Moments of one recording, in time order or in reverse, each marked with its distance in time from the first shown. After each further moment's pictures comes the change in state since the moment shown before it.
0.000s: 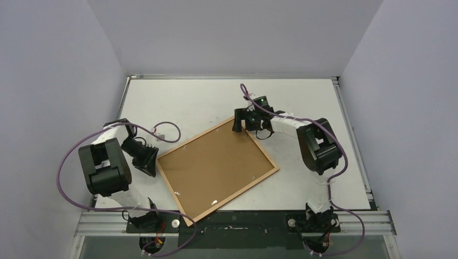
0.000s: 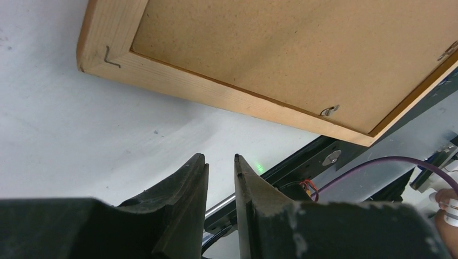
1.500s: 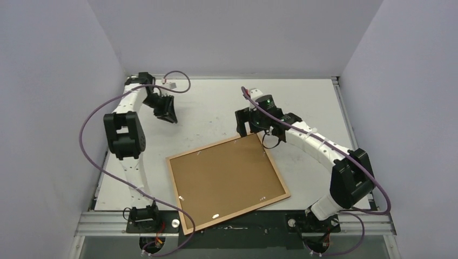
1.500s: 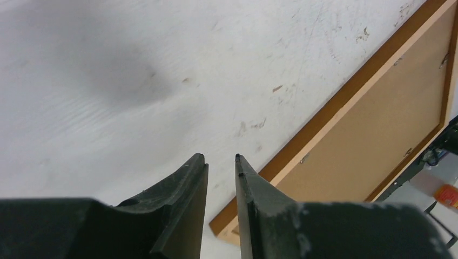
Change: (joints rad) left arm -0.280 0.544 0.875 0.080 0.188 -0.480; right arm 0.111 -0.475 -0.183 -0.258 0.224 -0.058
